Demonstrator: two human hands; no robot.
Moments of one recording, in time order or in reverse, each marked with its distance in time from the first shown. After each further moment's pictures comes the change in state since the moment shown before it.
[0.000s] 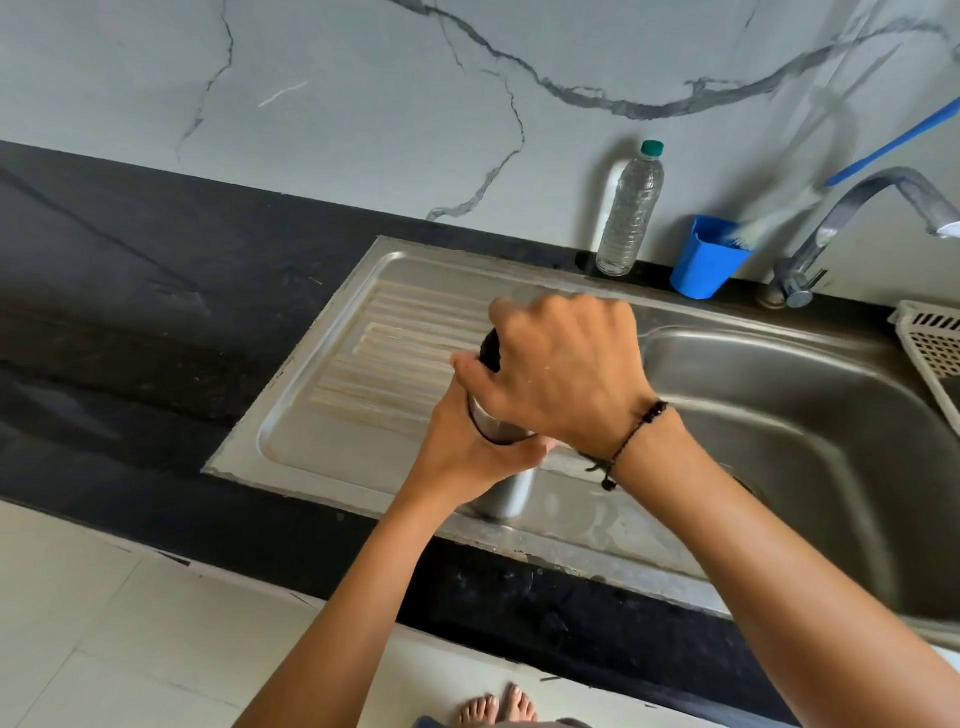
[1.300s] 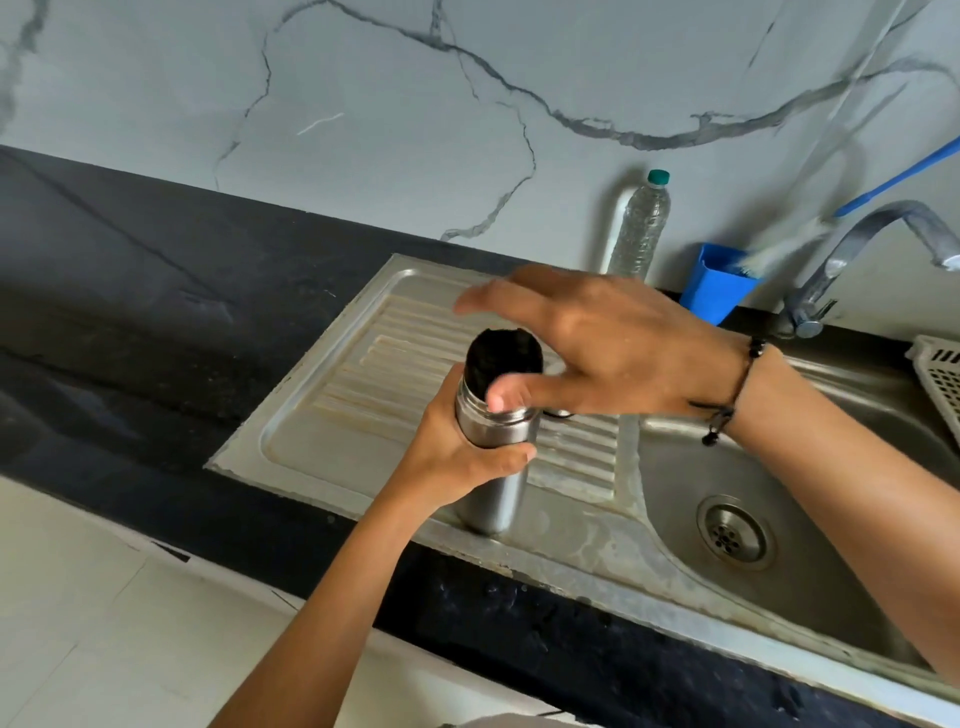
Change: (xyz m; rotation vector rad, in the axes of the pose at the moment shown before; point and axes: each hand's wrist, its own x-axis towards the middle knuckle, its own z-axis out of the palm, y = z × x) left_hand -0.001 0.000 -0.001 -0.257 0.001 0.055; right_hand 0.011 0.059 -0.029 0.277 -0.321 -0.497
